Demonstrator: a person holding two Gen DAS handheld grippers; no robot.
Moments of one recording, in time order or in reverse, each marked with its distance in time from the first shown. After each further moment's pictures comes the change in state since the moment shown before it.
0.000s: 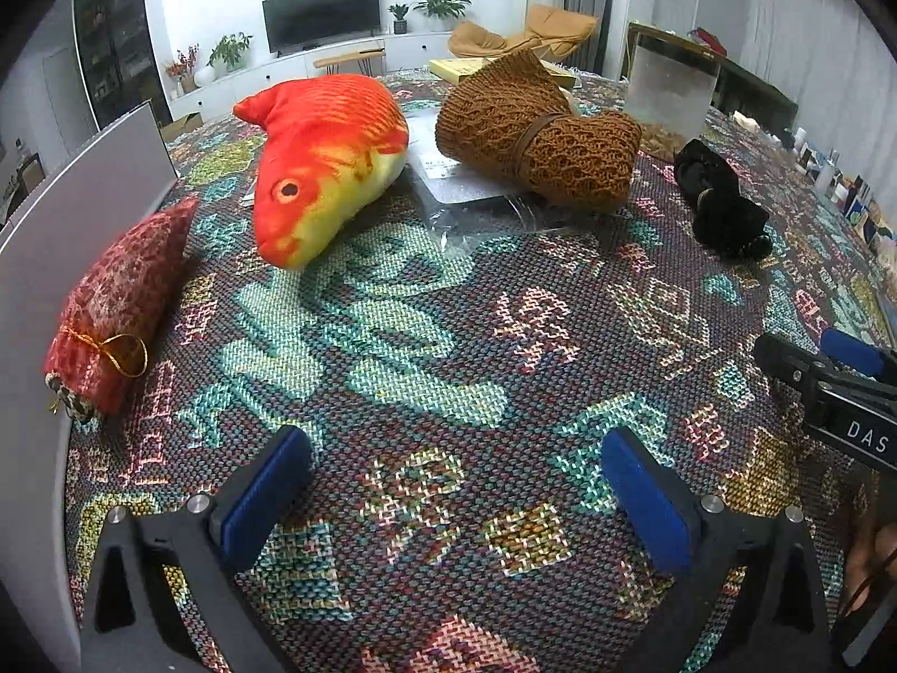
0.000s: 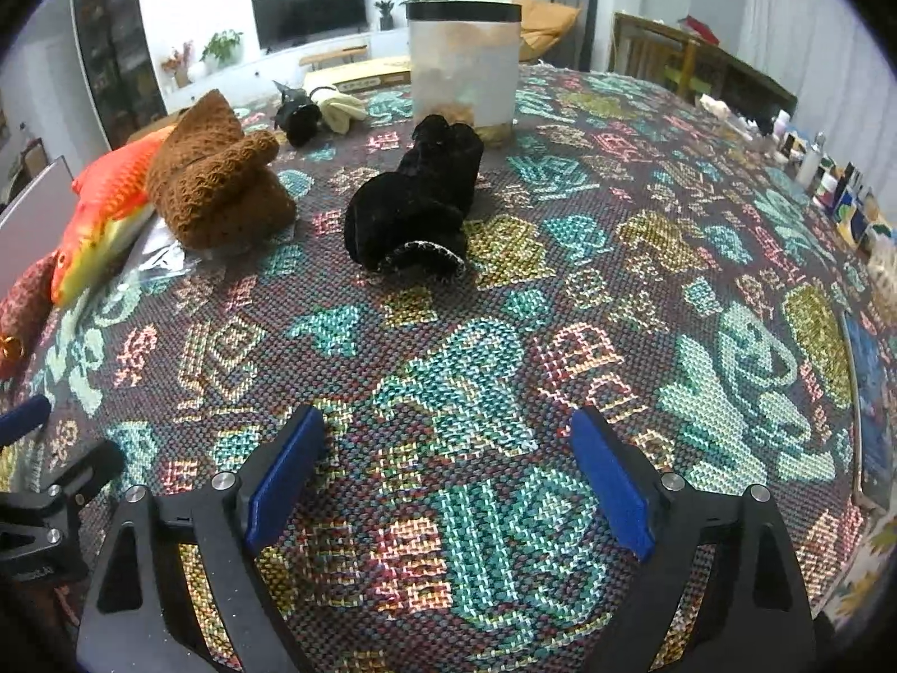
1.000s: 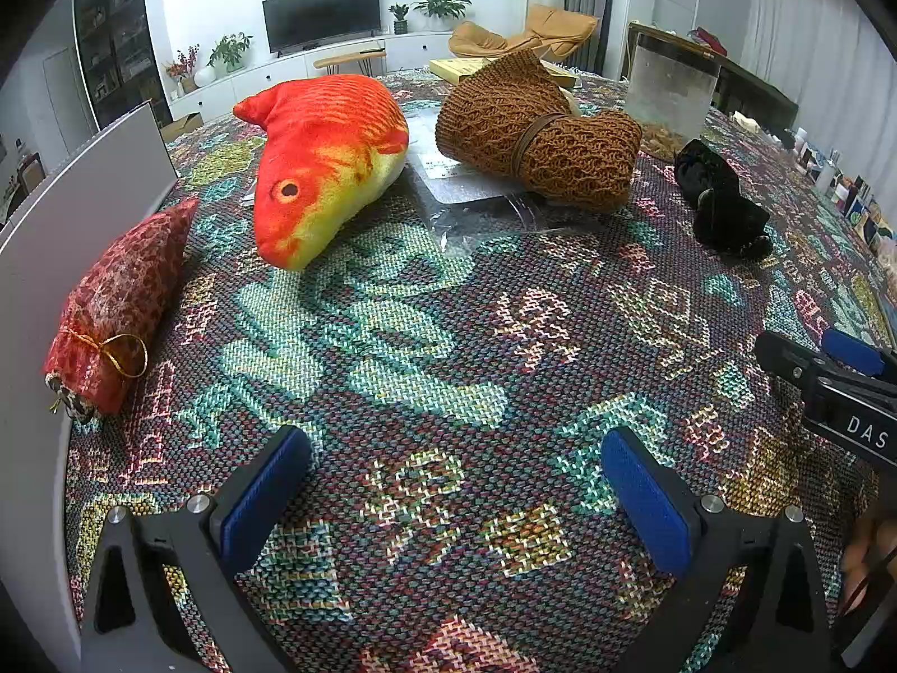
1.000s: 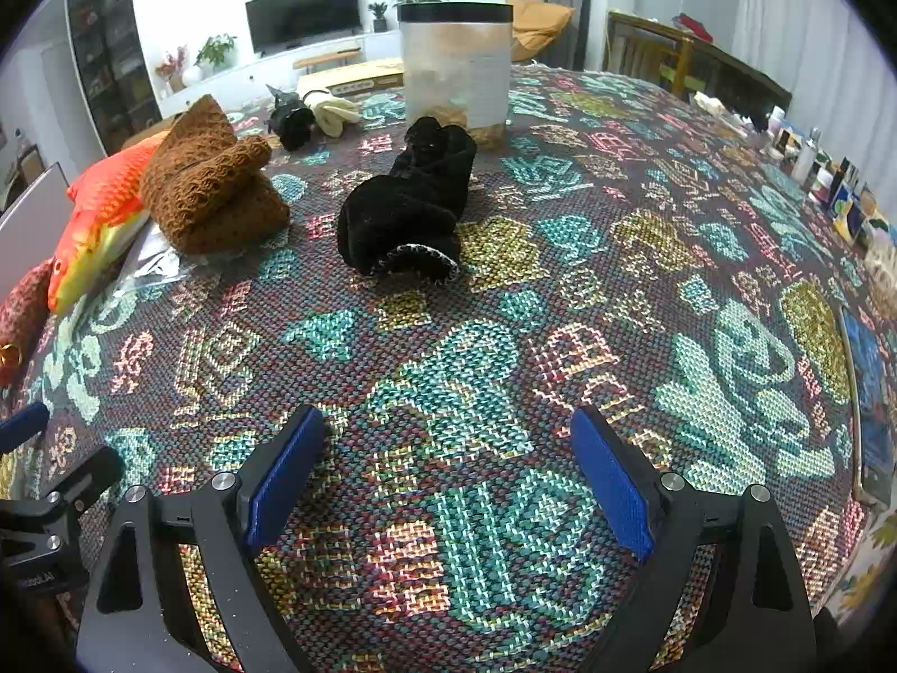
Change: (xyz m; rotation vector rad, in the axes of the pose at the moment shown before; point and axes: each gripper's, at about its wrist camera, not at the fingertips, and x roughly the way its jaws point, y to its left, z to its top) left arm 0.001 -0.001 0.000 -0.001 -0.001 0.001; right arm -0.001 -0.002 -0.001 0.011 -0.003 -0.006
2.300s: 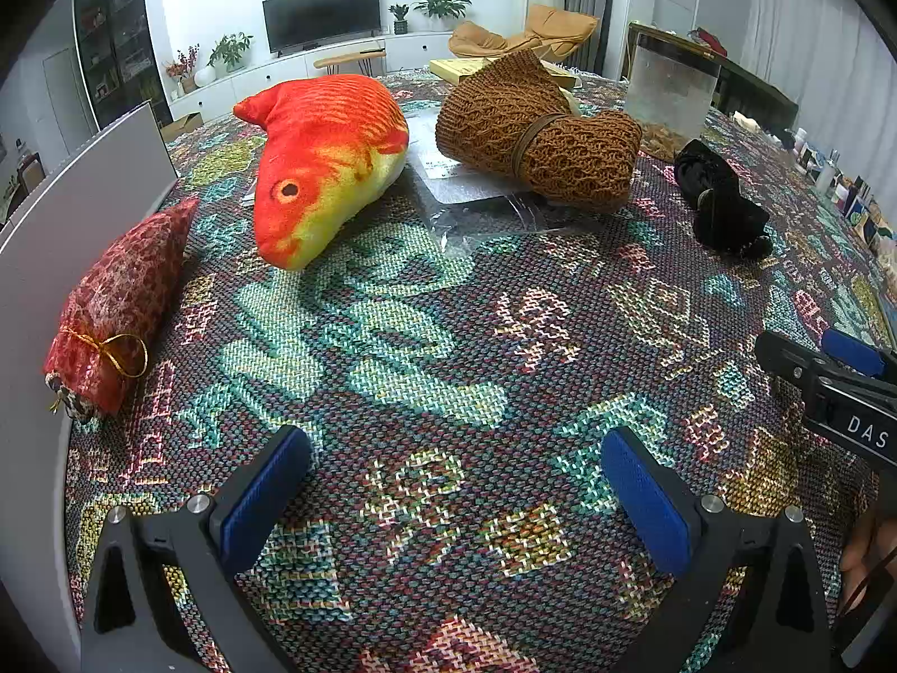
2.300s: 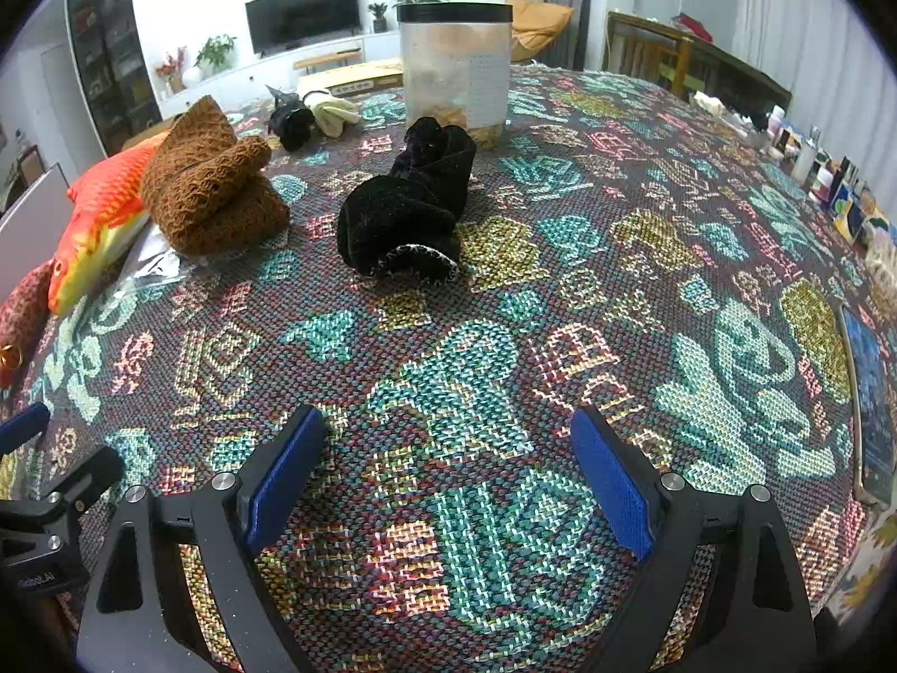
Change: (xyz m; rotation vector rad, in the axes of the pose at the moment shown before) left arm 0.000 0.000 0.000 -0.001 -0.002 0.000; right arm 0.000 0.000 0.000 0.000 0.000 0.000
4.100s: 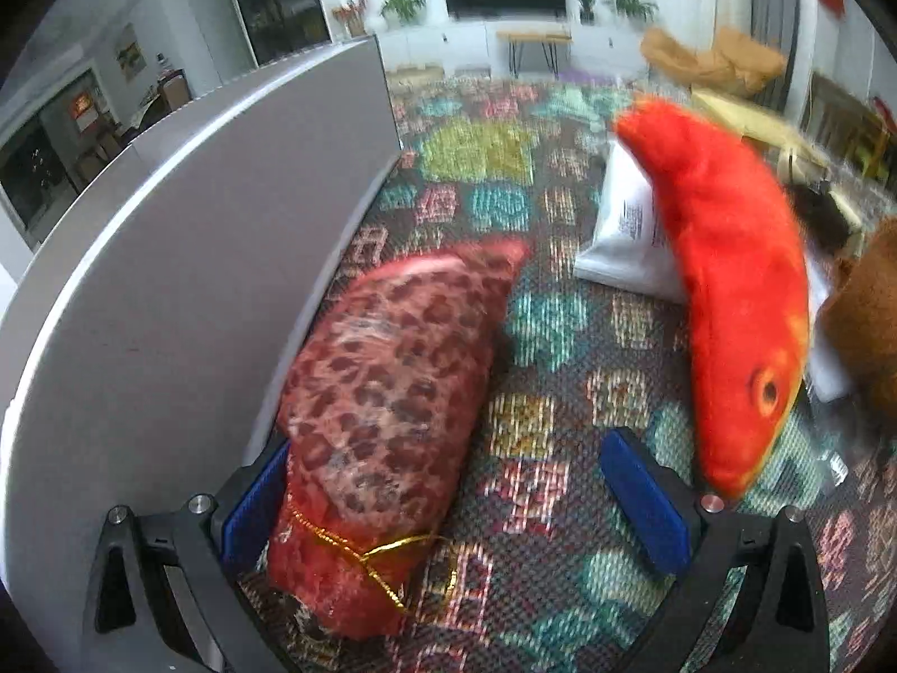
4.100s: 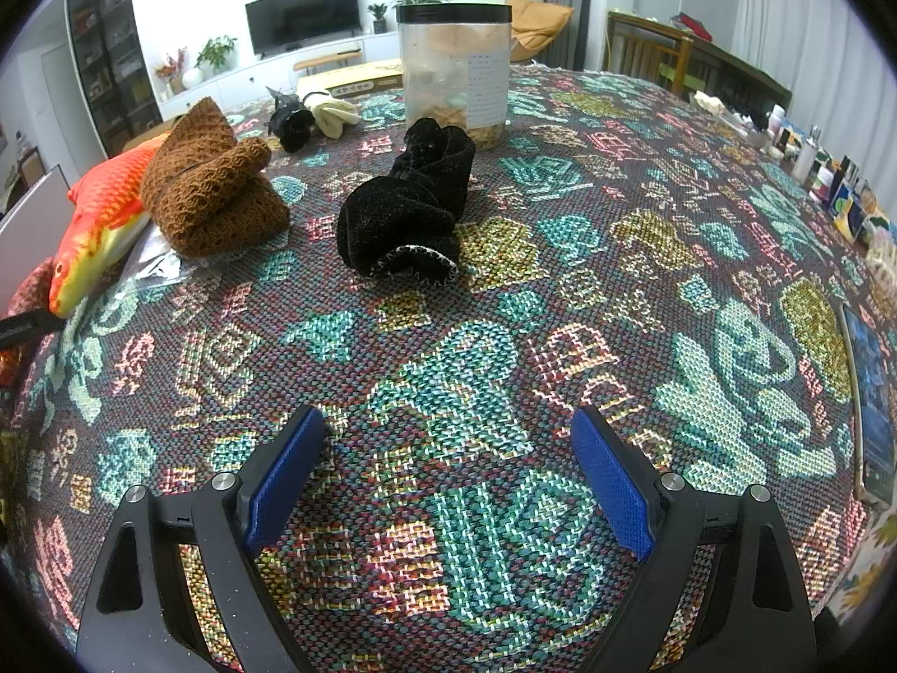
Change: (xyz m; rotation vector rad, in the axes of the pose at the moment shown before) left arm 0.037 0.139 0.059 -0.284 0.061 0.334; right arm 0.000 -0.001 0.000 0.001 -0.001 0.002
